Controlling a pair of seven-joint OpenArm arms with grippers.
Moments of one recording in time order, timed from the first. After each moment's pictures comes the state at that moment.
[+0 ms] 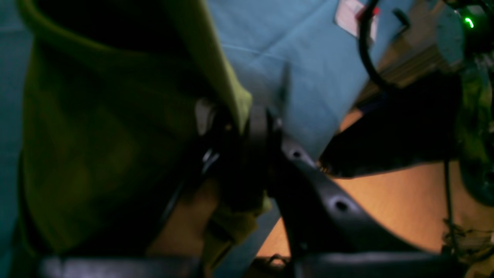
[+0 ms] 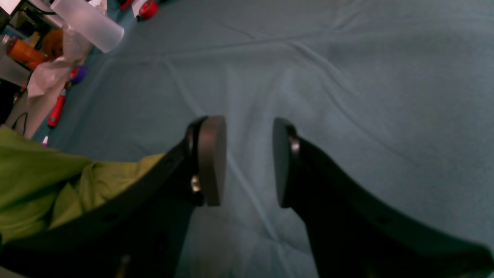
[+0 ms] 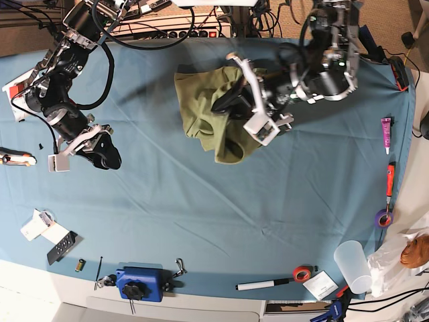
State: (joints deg) left arm 12.8 -4.8 9.9 121.9 -41.8 -26.4 61.4; right arm 0.8 8.6 37.6 97.2 50.7 39.6 -66.8
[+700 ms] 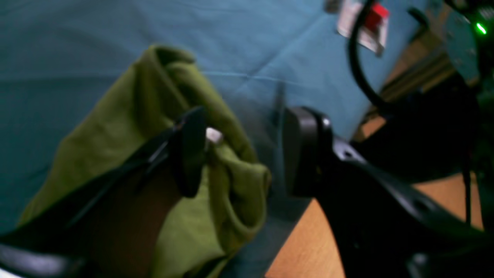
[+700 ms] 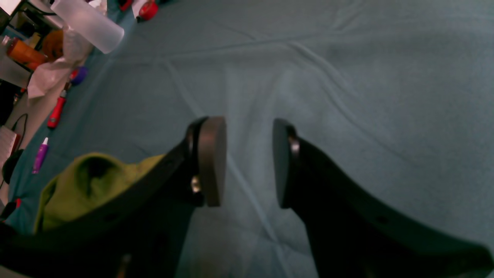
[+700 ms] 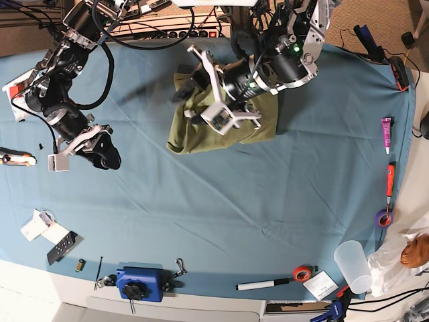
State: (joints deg) left arm 12.8 -2.3 24.9 123.0 -22.5 -18.9 52.4; right arm 0.8 8.6 37.6 97.2 50.7 39.6 -66.4
